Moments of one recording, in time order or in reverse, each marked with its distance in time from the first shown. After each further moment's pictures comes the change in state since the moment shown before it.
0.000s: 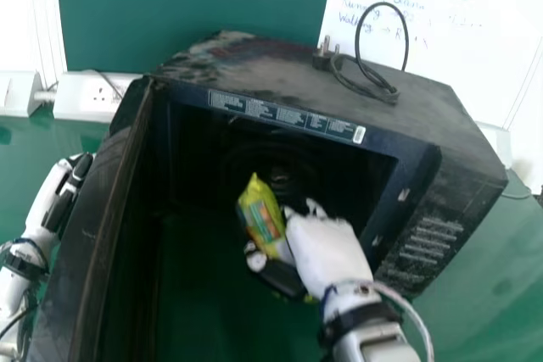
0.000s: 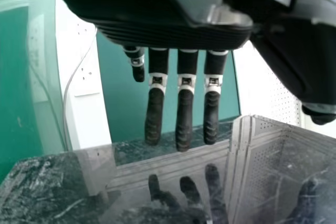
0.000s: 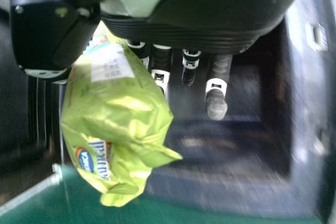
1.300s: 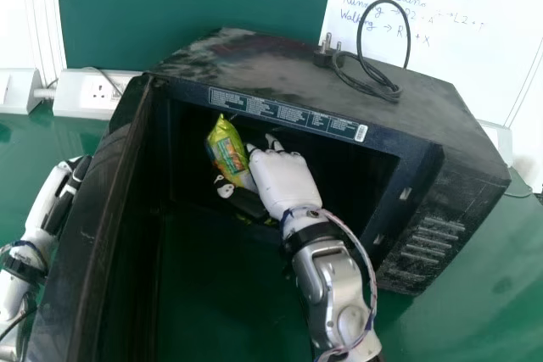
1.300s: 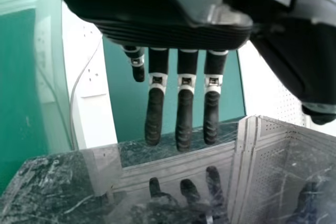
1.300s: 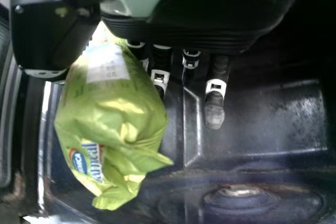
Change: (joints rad) left arm 0.024 -0.002 -0.003 -0.052 0.001 0.032 0.010; right arm -0.384 -0.234 0.100 0.751 0.382 0.019 -0.673
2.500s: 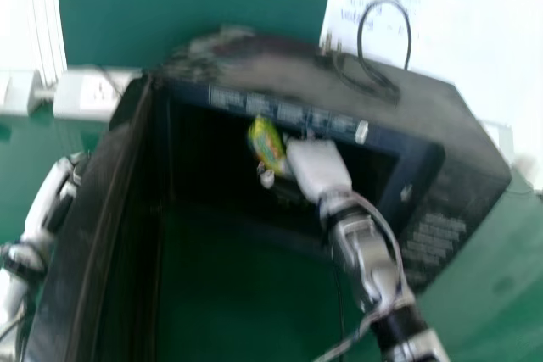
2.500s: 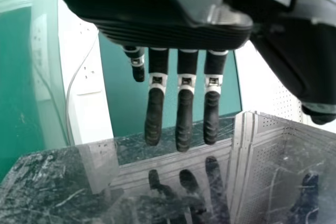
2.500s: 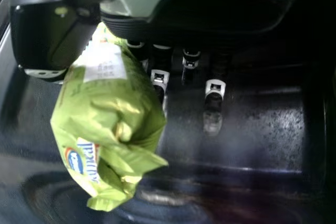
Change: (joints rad) left arm 0.009 0.000 0.000 -0.026 -0.001 0.006 -0.012; right arm -0.246 -0.218 0.103 0.639 0.145 -0.241 -0.483
